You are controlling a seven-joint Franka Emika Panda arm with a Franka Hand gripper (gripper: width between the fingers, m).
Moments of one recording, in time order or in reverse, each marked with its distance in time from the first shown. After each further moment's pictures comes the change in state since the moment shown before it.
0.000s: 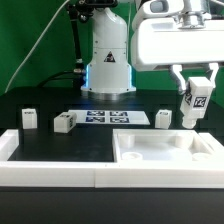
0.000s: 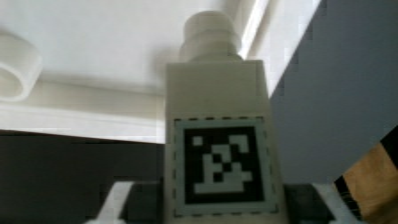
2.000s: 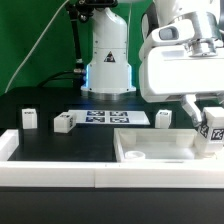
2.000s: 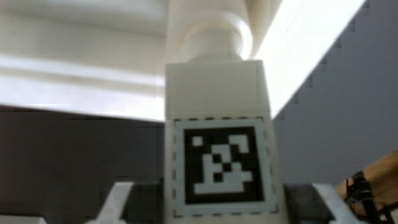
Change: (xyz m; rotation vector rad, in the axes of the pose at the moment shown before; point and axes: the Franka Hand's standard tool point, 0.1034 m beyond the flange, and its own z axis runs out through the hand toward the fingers) arm 0.016 -0.010 0.054 0.003 0.100 -0.030
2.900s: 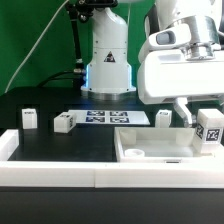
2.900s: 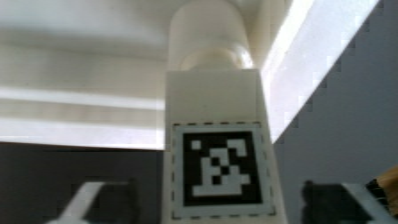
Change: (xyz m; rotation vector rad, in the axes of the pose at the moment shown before) arm -0.012 -0.001 -0.002 -0.017 -0.035 0.053
